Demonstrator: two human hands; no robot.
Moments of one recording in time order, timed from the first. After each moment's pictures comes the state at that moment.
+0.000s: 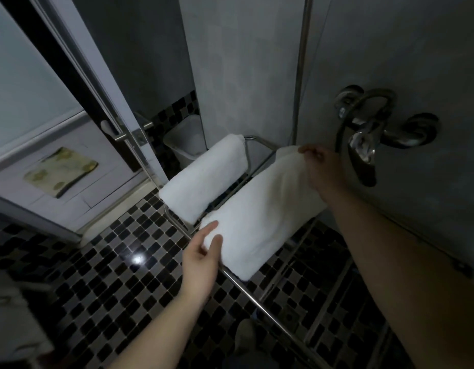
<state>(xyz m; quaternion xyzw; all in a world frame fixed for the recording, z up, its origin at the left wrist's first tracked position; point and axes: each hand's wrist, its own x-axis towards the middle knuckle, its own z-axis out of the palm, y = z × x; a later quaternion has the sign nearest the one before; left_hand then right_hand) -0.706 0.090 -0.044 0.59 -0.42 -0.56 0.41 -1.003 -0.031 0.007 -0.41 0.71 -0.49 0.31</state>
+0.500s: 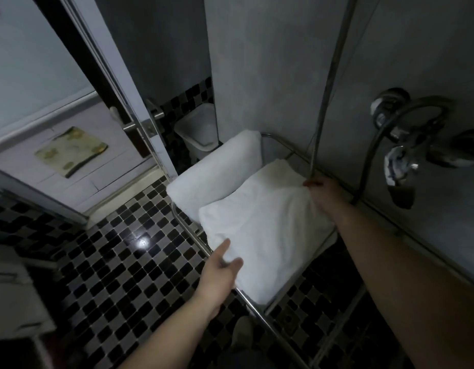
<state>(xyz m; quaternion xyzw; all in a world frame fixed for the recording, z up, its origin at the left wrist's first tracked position) -0.723 0.077 -0.067 0.64 -0.32 -0.65 0.26 -1.010 -0.064 -0.074 -0.39 0.80 -0.28 0.36</state>
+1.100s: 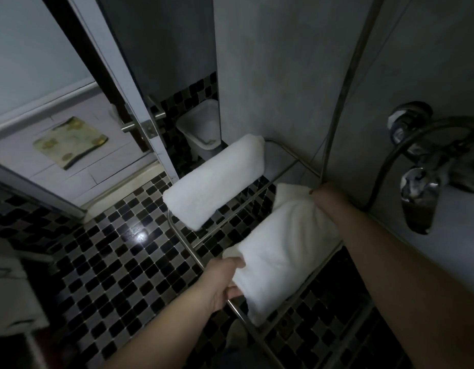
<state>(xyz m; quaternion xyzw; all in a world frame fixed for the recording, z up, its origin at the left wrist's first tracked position) -0.738 0.032 -0.075 0.67 -0.11 -0.71 0.21 -1.016 -0.112 -0.082 -0.38 0.86 -0.07 0.33</state>
